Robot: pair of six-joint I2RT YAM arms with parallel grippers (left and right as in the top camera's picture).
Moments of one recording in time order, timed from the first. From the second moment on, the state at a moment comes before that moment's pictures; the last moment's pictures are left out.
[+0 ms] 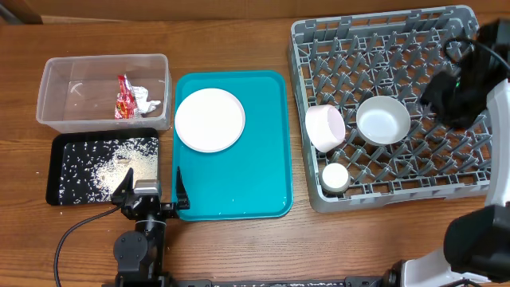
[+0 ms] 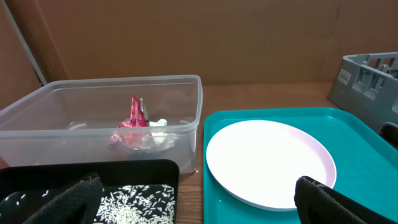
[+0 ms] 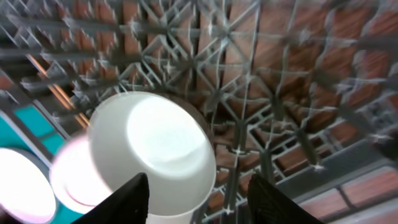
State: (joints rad) left arm 0.02 0.02 0.01 -0.08 -0.03 0.03; right arm -0.25 1.73 1.70 -1.35 -0.20 0.38
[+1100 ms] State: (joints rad) left arm 0.02 0.02 0.01 -0.08 -0.03 0.03; right arm -0.23 1.73 1.47 -1.15 -0.19 0.41
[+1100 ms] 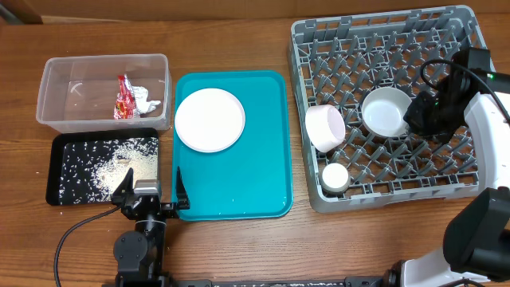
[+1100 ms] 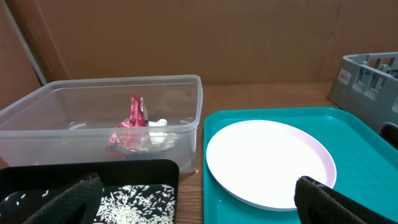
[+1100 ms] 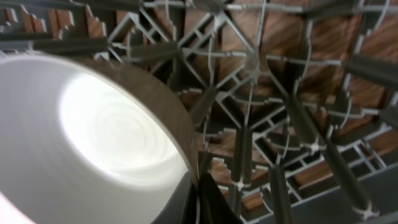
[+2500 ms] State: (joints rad) left arm 0.02 0.02 0.01 -0.08 -0.03 0.03; right arm 0.48 1.84 1.45 -1.13 1.23 0.55
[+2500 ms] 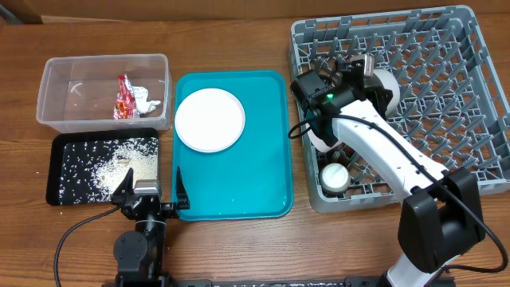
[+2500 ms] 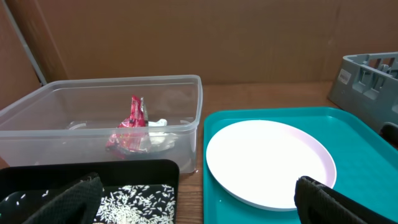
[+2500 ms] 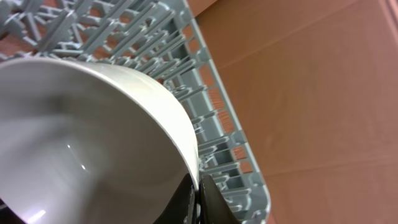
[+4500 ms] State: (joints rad) left arm 0.02 0.02 0.01 -0.08 -0.03 0.03; right arm 0.81 1.84 1.52 -1.34 1.13 0.82
